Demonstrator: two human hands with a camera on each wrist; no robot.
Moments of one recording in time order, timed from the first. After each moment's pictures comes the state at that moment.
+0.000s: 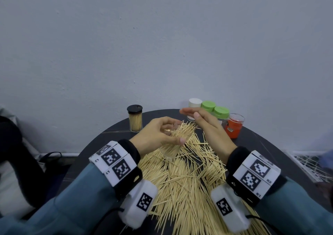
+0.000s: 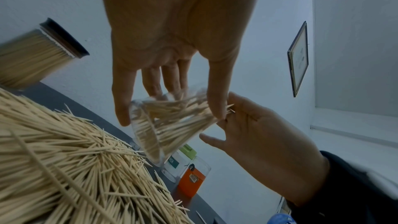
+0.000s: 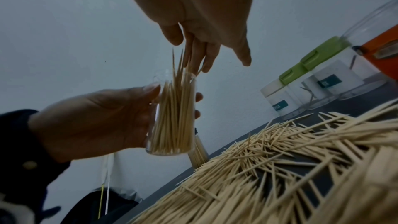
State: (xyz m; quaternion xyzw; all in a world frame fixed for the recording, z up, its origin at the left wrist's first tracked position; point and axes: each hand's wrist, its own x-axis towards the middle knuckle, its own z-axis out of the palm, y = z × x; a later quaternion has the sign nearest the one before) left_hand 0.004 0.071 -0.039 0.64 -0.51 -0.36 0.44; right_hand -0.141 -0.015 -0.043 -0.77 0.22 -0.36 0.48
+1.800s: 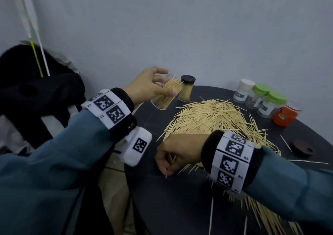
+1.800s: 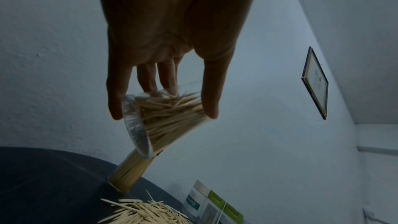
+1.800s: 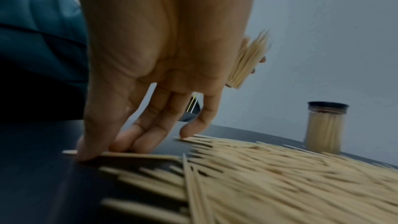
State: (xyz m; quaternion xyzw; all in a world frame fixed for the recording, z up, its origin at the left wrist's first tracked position) left_hand 0.099 0.176 -0.023 0.70 -0.40 -0.26 0.53; right_hand -0.034 0.124 -0.059 -0.95 -0.09 0.26 0.15
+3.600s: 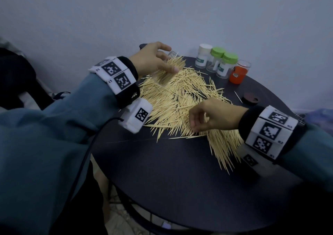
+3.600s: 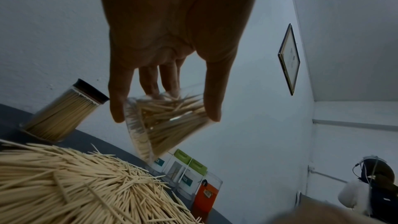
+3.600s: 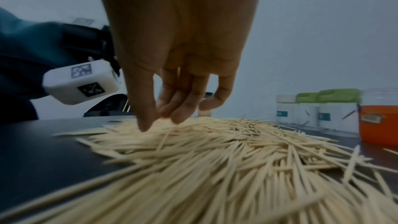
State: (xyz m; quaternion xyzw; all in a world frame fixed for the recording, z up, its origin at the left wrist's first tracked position) left_hand 0.024 0.118 -0.023 0.67 -0.49 -0.32 0.45; right_hand -0.175 0.061 -0.061 -0.97 0.16 0.09 0.17
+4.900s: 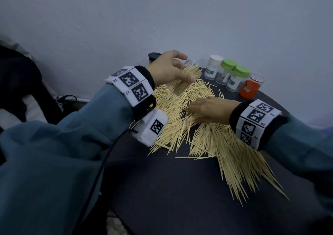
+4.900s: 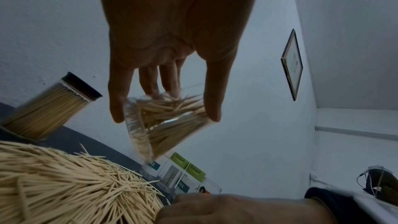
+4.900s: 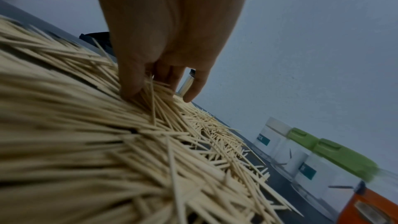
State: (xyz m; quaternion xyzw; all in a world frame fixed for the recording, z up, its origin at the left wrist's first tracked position) left_hand 0.023 0.101 -0.021 0.66 -0.48 -0.33 0.47; right_hand -0.126 0.005 -0.066 -0.97 0.06 0.17 -0.15
